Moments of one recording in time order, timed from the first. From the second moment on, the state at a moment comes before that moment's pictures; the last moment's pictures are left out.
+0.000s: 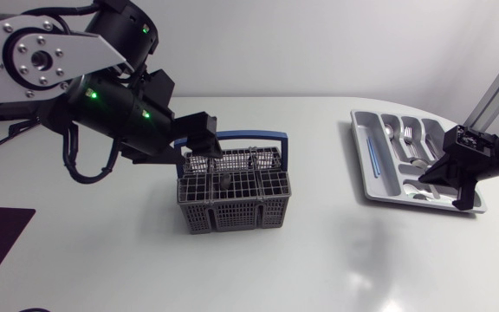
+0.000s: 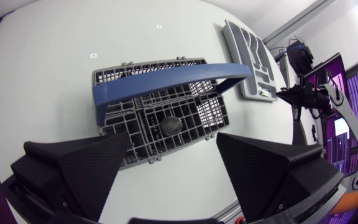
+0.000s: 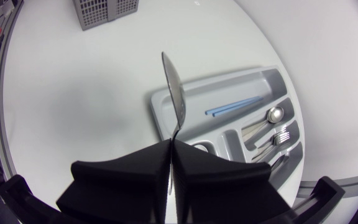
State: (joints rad) left arm -0.51 1.48 1.27 -0.78 0.21 -0.39; right arm -0.42 1.62 1.10 -0.74 -0.43 -1.45
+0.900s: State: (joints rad) left arm -0.53 1.41 1.12 -0.71 0.12 -0.15; right arm -0.49 1.88 1.17 -0.46 -0.06 -1.62
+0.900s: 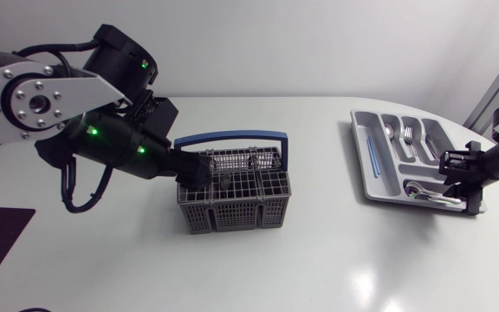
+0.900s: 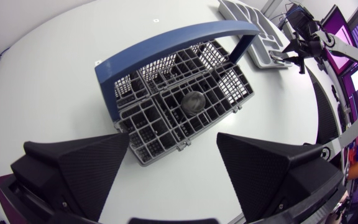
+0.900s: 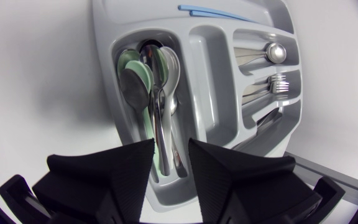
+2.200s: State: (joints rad) left arm -0.54 1.28 0.87 -0.53 0.11 0.02; right arm 0.50 1.52 1.26 -0.81 -0.17 -0.20
